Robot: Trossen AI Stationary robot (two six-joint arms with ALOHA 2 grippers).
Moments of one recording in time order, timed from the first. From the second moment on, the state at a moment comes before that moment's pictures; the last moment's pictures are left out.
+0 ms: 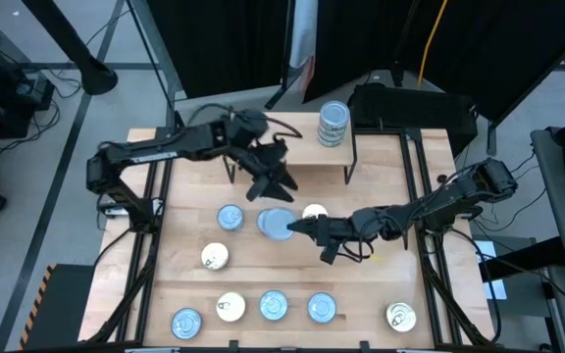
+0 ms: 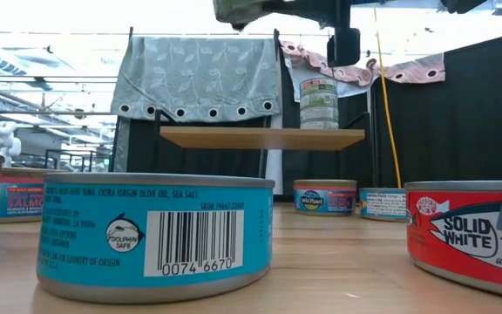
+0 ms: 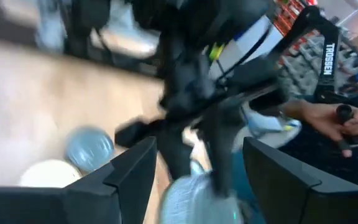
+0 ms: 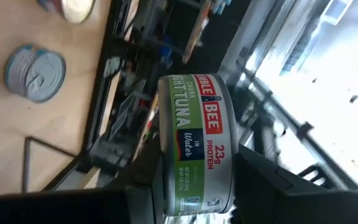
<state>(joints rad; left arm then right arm) 0.25 1.59 1.57 -0.46 0.75 -0.20 0.30 1.46 0.79 0.64 0.37 -1.89</state>
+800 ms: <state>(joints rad) -0.20 1.25 1.27 -0.70 -0.65 -0.28 -0.23 0.97 0.79 0.35 0.52 -1.58</state>
